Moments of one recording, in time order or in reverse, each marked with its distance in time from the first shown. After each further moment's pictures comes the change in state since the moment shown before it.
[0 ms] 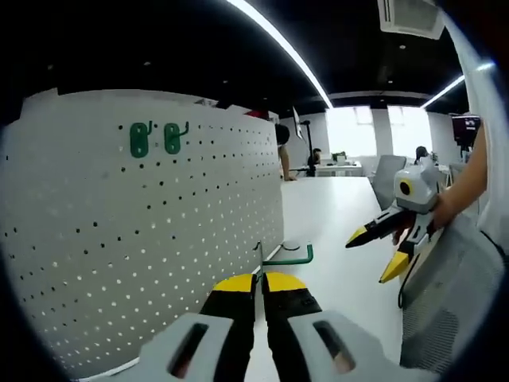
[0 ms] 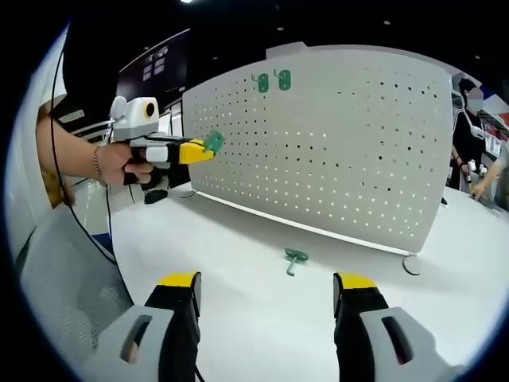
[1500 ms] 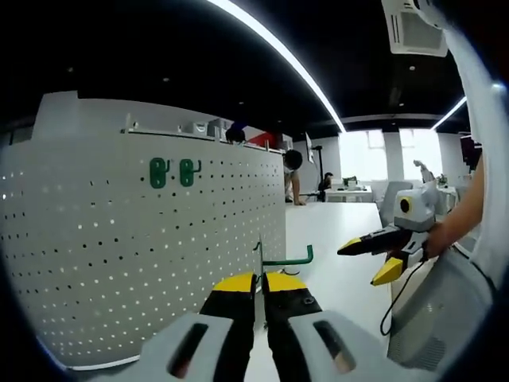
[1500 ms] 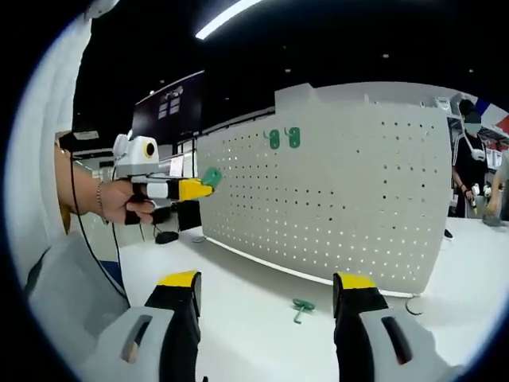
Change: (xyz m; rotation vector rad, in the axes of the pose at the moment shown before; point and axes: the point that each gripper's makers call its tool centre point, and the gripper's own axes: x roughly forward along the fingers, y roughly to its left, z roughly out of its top) left arm -0.023 -0.011 0.026 -0.033 -0.098 0.049; right arm -0.021 0.014 0.066 -0.020 -0.305 0.055
